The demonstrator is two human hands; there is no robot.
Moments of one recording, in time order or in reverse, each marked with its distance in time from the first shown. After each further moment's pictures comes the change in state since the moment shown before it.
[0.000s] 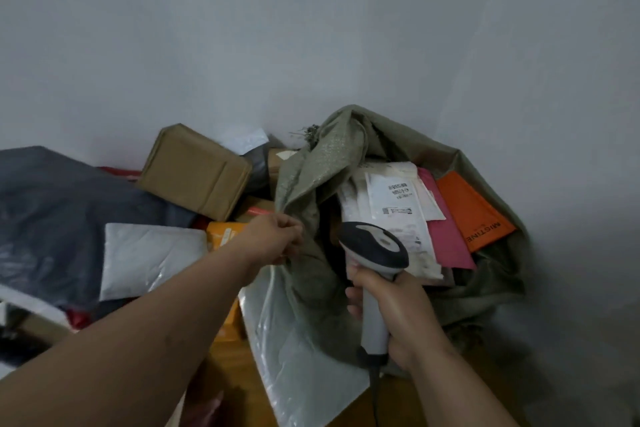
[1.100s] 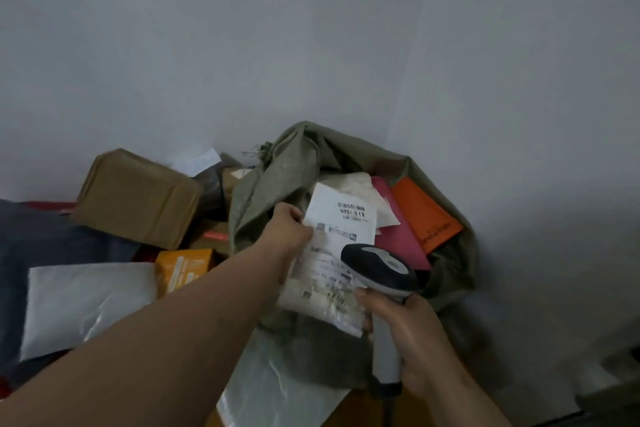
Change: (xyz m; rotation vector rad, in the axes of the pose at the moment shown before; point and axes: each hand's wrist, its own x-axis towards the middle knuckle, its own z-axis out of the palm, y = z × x) left_hand 0.028 0.055 0.075 -0.034 0.091 0.038; right_hand -0.022 -0.017 -0.046 -0.054 0.157 -0.017
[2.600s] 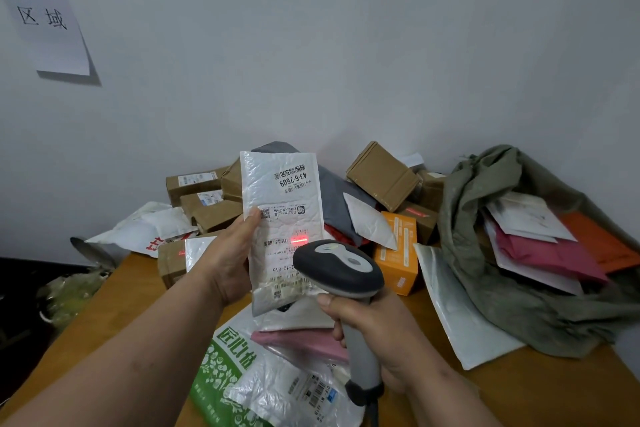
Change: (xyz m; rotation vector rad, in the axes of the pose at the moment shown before) left_hand -0.309 -0.236 -0.408 -1.038 0.055 0.037; right_hand -0.328 0.098 0.292 -0.254 -0.680 -0.202
